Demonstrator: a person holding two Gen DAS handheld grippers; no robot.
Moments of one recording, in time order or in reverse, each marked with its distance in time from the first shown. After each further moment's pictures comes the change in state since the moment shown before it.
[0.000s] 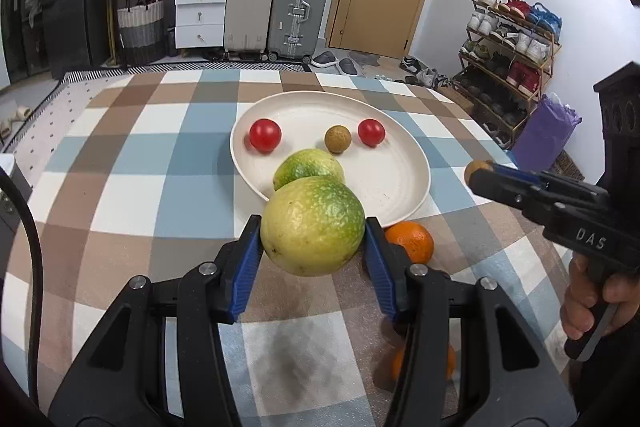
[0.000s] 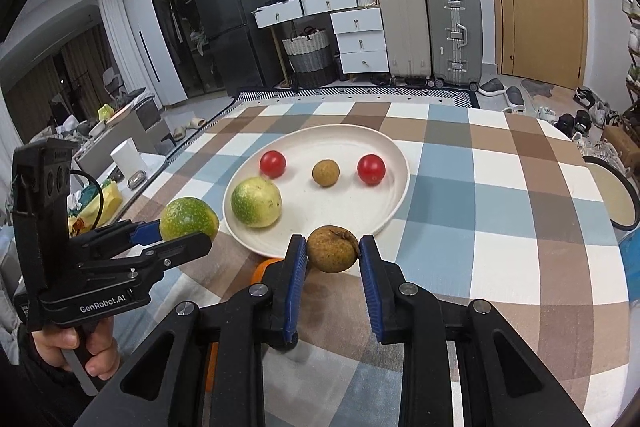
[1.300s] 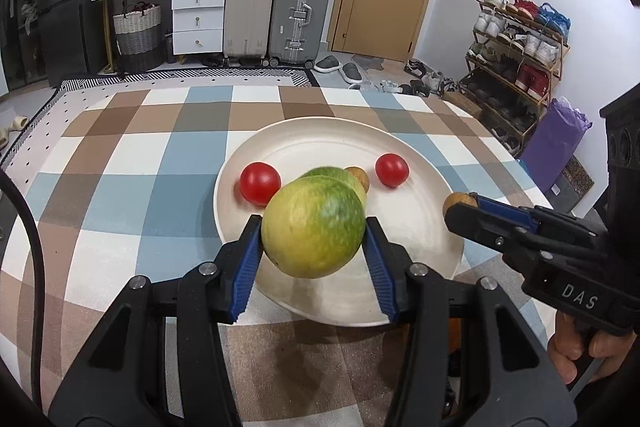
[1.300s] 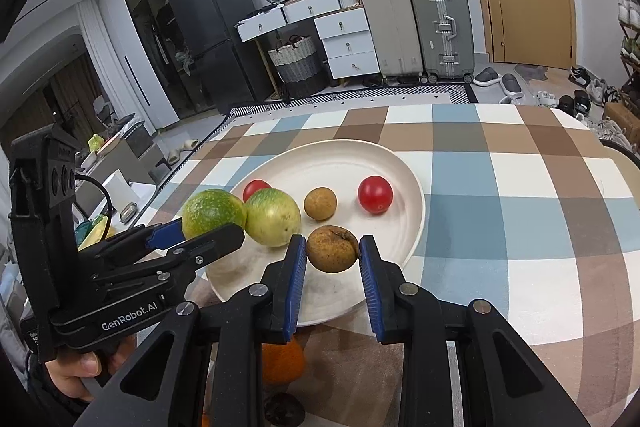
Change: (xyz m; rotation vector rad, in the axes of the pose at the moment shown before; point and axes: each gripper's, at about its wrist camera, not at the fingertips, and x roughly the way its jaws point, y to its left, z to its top) left arm 0.063 0.004 0.043 0.010 -0.003 0.008; right arm 0.050 -0.007 0.020 0.093 -0.014 -0.002
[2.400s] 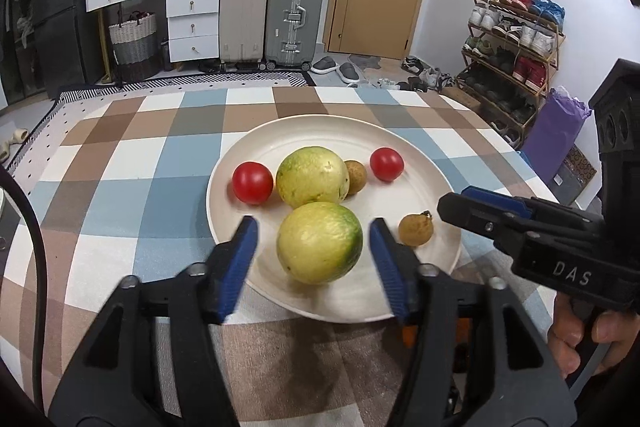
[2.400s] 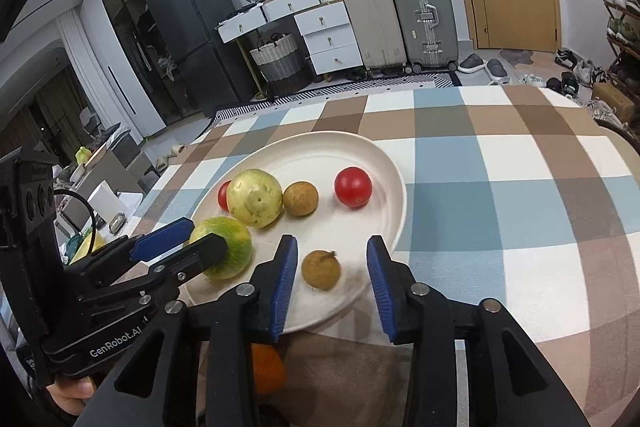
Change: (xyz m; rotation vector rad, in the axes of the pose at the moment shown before) left arm 0.000 -0.006 -0.006 0.040 -0.013 0.003; right arm 0.007 -0.016 -0.001 0.065 0.008 -0.032
